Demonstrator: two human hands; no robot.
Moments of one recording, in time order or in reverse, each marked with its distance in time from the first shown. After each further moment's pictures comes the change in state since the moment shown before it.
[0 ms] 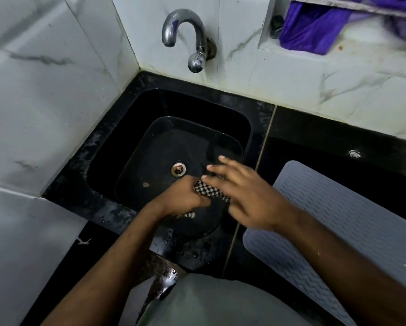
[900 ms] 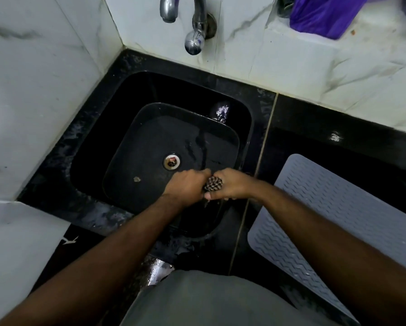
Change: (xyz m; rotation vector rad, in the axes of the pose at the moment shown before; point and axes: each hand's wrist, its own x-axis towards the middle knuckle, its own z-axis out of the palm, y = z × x) left_hand 0.076 -0.054 0.006 0.857 0.070 0.165; right_hand 0.067 0.051 0.068 0.572 -0.471 0.721
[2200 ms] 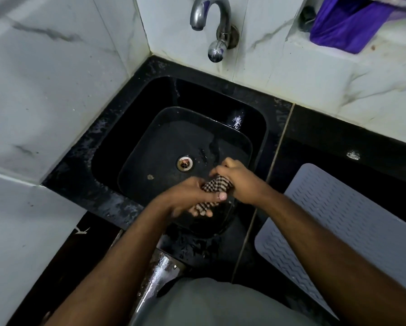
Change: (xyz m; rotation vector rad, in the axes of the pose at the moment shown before) left_hand -0.059 0.009 -0.030 -1.281 -0.233 -0.325; right_hand 0.002 -0.001 0.006 -0.357 0.315 -0.408
